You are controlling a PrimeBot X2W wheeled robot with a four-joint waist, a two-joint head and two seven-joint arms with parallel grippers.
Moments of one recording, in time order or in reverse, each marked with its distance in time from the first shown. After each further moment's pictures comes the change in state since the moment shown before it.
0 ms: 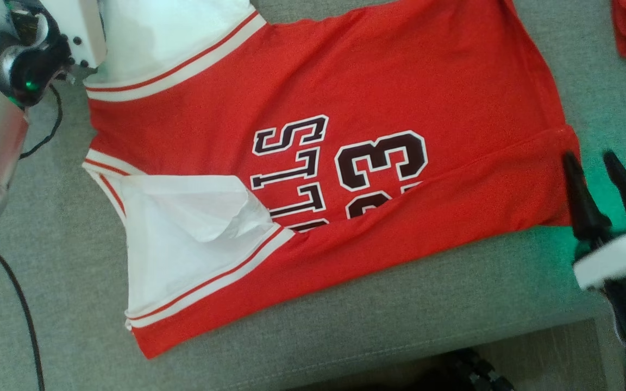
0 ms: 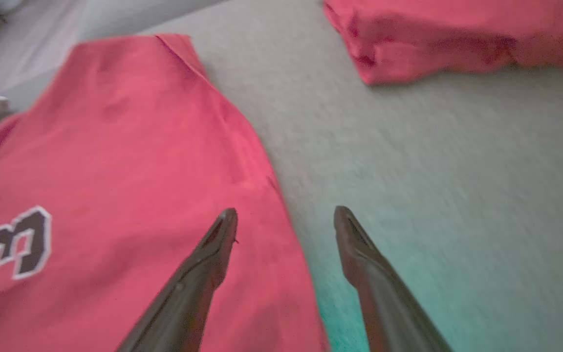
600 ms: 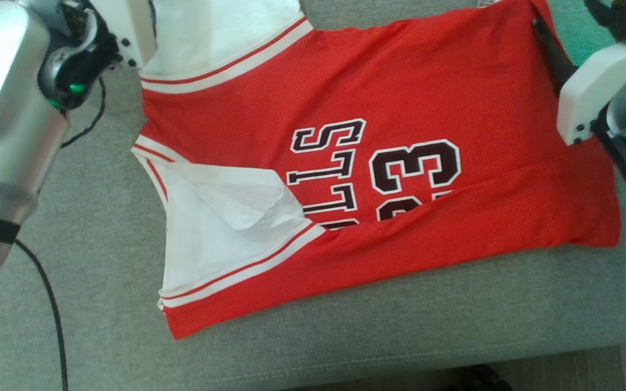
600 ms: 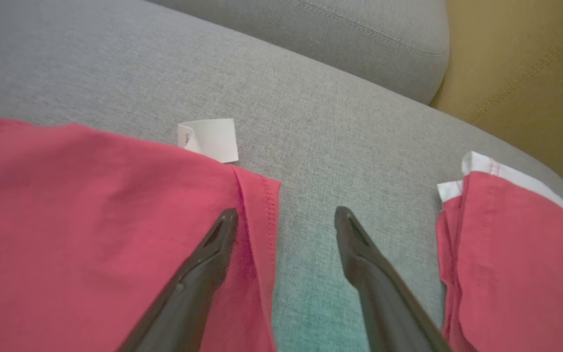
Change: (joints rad) left arm 0.001 -0.015 -0.086 -0.152 -0.028 -0.004 -0.148; right arm -0.636 -0.197 0.339 0.403 -0.302 0.000 0.142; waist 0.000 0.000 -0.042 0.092
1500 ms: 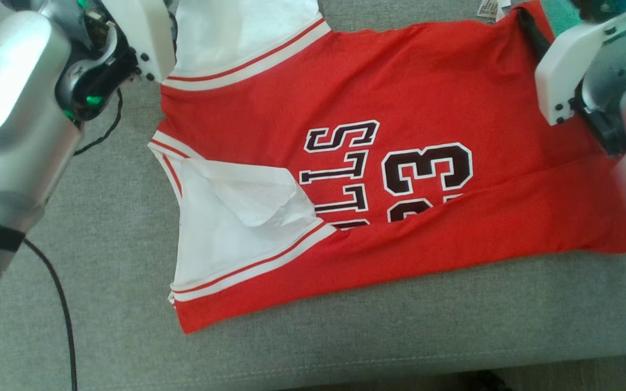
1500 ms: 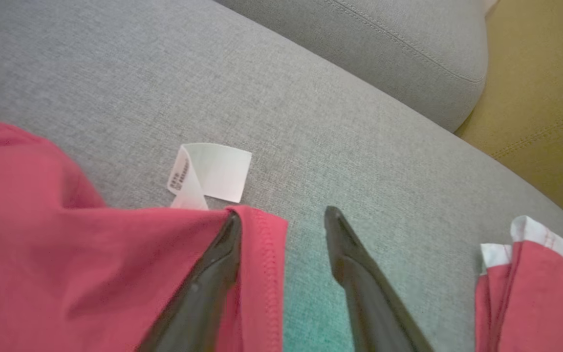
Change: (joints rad) left arm 0.000 0.016 -0.084 -0.059 -0.063 0.000 -0.038; right arm -0.177 -0.007 0.163 0.240 -0.039 0.000 -0.064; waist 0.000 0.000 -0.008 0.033
